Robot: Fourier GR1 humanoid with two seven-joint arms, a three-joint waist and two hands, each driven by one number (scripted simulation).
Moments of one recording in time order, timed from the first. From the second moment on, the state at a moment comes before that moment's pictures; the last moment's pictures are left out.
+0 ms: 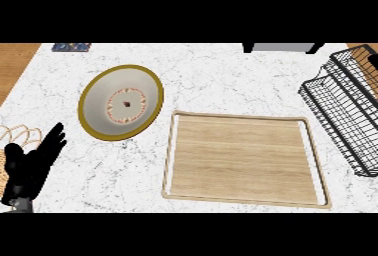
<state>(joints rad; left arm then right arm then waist) 0.02 0.30 0.17 -1.37 0.04 -0.11 0.15 -0.64 -0.82 -0.06 -1.41 0.70 0.07 -0.17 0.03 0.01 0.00</state>
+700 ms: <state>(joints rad) 0.04 0.30 0.19 -1.38 0.03 -0.12 0.15 -0.82 -0.82 0.03 -1.05 0.88 0.19 -0.26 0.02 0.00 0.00</state>
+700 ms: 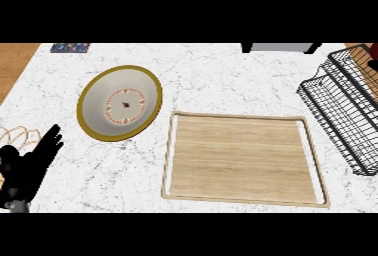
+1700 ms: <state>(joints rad) 0.04 0.29 0.20 -1.37 0.02 -0.12 0.15 -0.99 -0.83 -0.27 -0.77 0.70 0.29 -0.15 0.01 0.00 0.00</state>
